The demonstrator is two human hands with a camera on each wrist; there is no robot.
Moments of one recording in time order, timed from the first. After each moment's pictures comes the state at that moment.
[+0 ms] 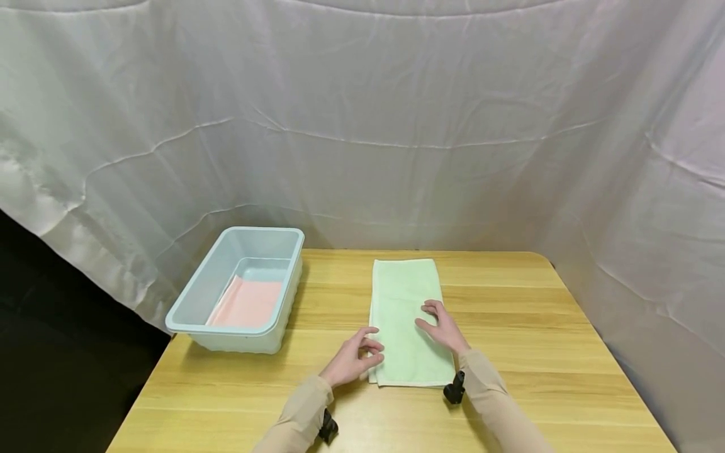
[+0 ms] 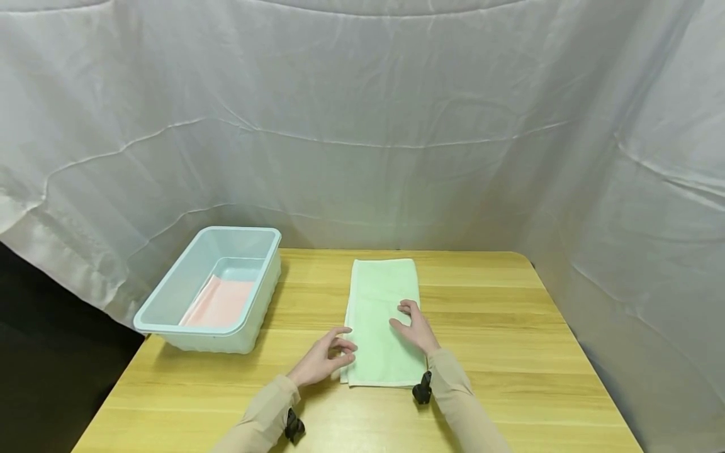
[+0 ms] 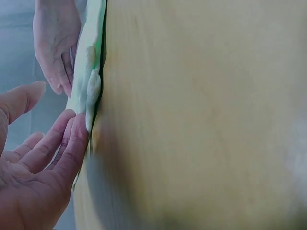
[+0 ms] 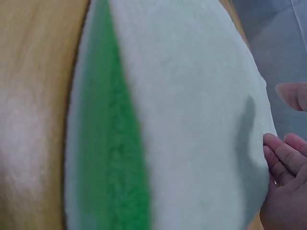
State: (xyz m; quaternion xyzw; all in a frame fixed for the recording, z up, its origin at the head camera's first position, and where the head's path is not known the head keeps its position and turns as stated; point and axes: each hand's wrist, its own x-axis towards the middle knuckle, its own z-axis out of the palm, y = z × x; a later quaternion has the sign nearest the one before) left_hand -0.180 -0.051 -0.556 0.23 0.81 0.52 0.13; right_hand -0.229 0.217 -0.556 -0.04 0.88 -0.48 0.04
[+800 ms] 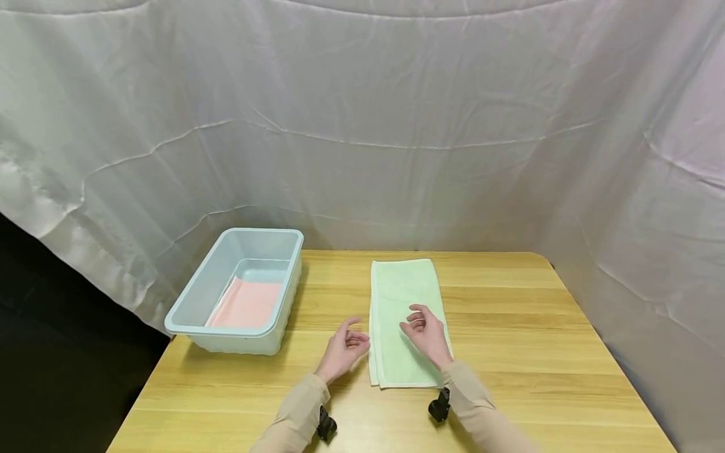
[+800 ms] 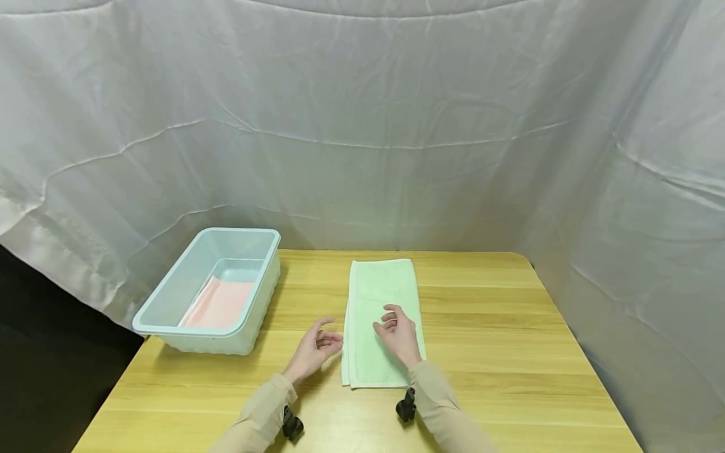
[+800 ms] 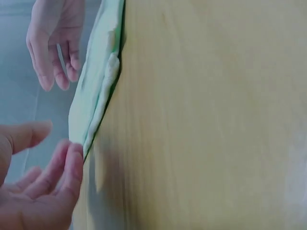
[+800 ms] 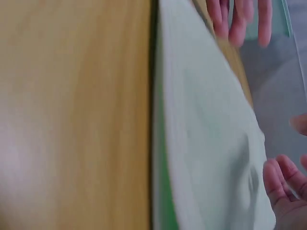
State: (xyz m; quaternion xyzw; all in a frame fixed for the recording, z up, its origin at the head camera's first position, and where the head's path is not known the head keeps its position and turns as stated) left_hand -0.185 -0.058 -0.554 0.13 0.79 0.59 0.07; right_hand -0.211 0.171 -0.552 -0.01 0.85 -0.53 -0.07
